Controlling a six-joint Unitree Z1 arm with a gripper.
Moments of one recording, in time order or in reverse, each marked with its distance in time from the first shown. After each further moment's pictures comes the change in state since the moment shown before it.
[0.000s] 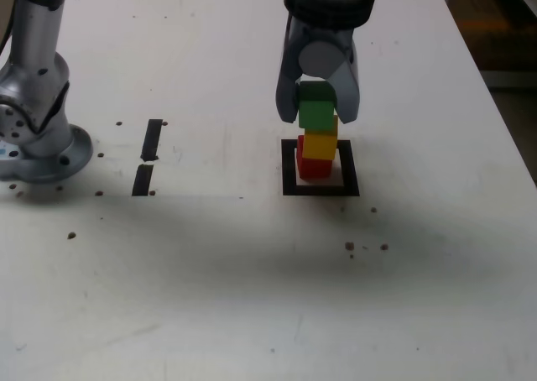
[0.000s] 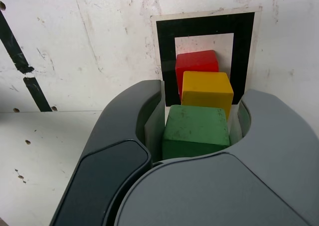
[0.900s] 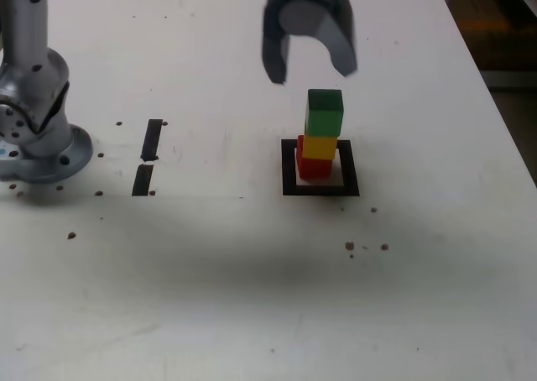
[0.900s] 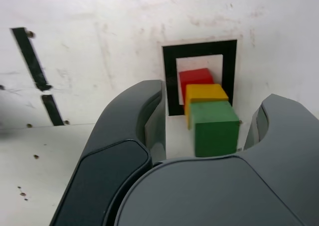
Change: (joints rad) arm 0.005 -0.153 0.034 0.023 0.111 -0.010
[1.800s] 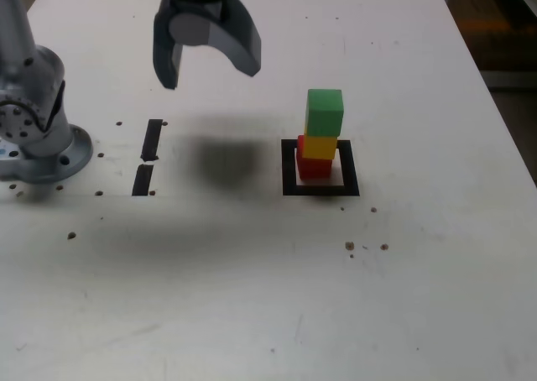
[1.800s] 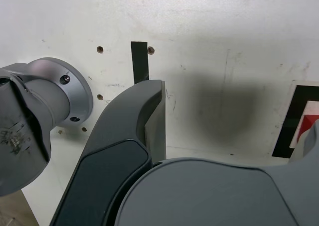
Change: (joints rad) arm 0.135 -0.198 0.467 -0.103 -0.015 0.048
